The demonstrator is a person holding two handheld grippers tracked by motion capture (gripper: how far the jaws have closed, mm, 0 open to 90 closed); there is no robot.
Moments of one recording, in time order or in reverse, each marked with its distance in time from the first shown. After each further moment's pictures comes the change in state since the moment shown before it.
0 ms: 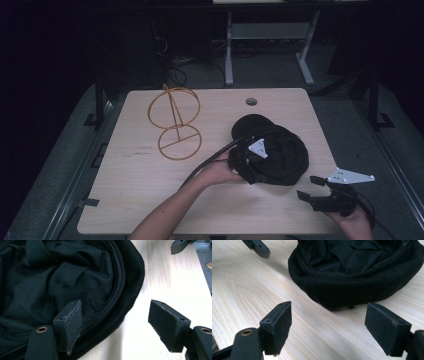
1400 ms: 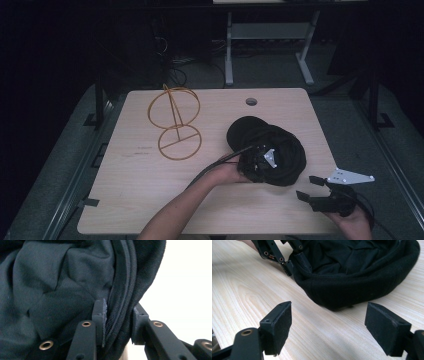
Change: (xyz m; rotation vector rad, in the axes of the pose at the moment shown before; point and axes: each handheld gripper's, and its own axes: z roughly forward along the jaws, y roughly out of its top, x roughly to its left) left arm 0.002 0.003 0.044 0.211 -0.022 0.091; right arm 0.002 0.000 0.000 -0.009 0.003 -0.004
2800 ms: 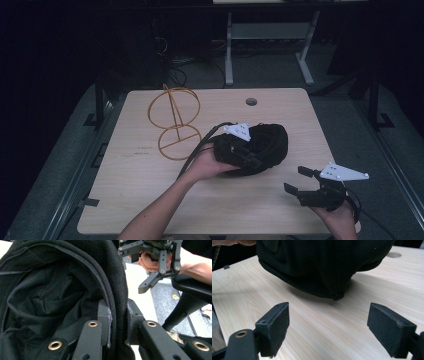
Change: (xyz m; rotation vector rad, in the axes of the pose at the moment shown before) left arm -0.007 -0.023 -0.117 -0.424 -0.103 -0.182; right arm 0.029 0.032 0.008 -0.169 0.047 -0.022
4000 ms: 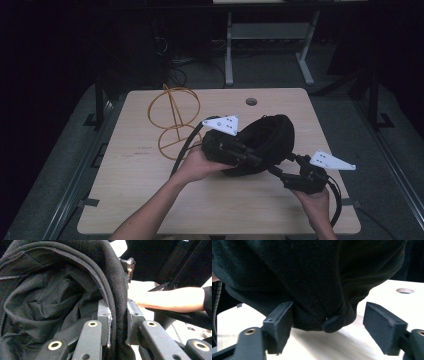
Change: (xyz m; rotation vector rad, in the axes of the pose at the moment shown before) left arm -0.031 0.018 -0.046 -0.187 -0.086 0.053; right arm 0.005 0.025 0.038 -0.253 0.069 0.049
